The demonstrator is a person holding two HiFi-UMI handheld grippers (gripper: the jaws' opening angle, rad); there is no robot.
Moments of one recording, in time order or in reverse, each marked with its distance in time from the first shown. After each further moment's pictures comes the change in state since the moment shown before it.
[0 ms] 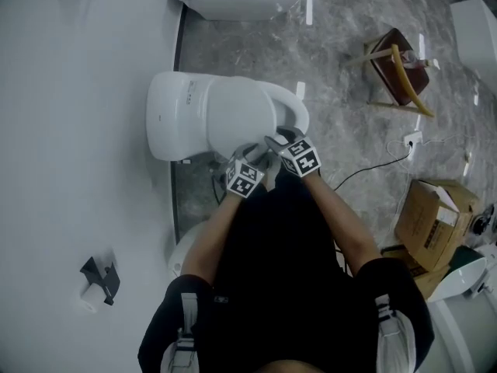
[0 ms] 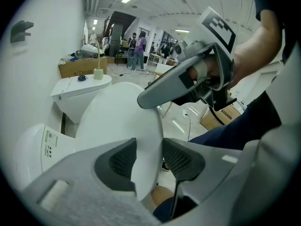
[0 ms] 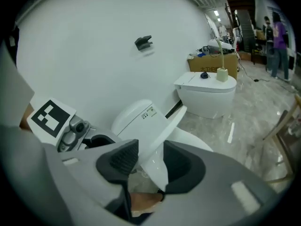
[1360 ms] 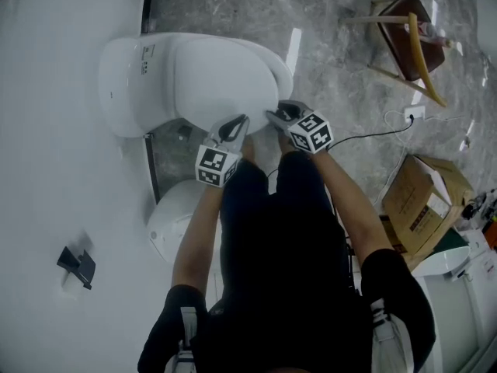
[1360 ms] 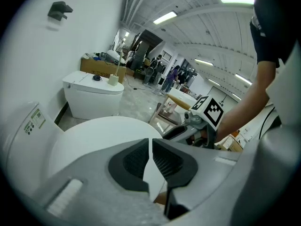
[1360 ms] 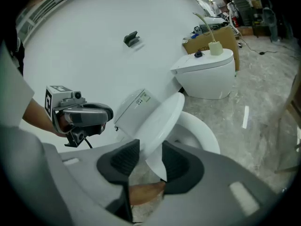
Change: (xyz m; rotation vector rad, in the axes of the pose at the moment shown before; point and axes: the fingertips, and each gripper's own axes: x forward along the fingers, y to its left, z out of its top) left arm 0.052 0.004 0.059 -0.320 -0.284 0.040; right arm 0.005 -0.111 -0.106 0.112 0.063 0.197
